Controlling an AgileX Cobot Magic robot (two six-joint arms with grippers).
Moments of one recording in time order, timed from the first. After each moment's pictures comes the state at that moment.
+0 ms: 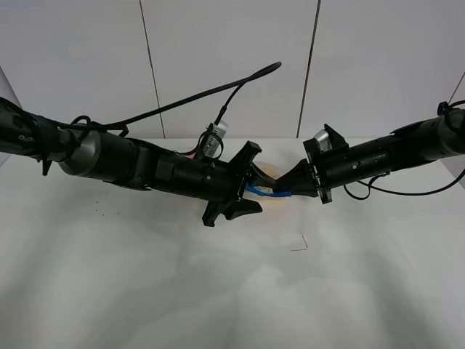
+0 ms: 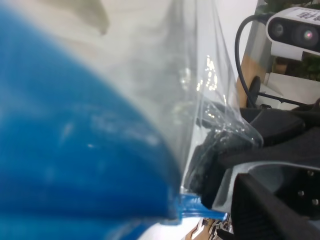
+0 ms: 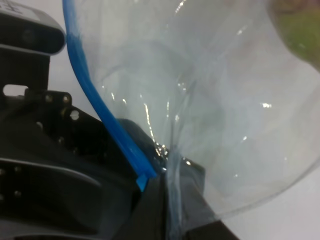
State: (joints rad) left arm -0.55 2.00 -1.11 -1.73 0.45 0.62; right arm 0.02 2.10 -1.21 1.32 1.20 -0.98
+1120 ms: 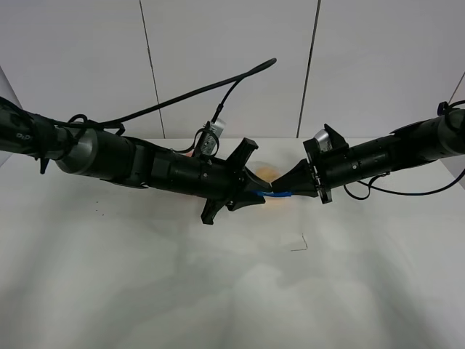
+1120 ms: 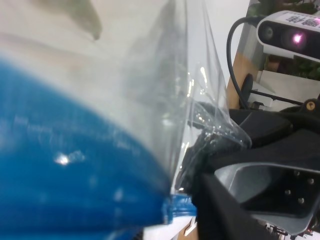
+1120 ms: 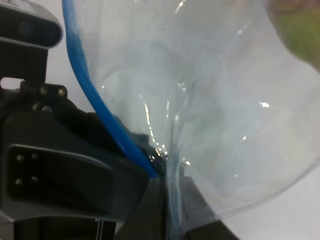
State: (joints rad) left arm -0.54 2.00 -1.11 -1.73 0.48 0.63; right arm 0.02 2.10 -1.21 1.32 1.20 -0.98
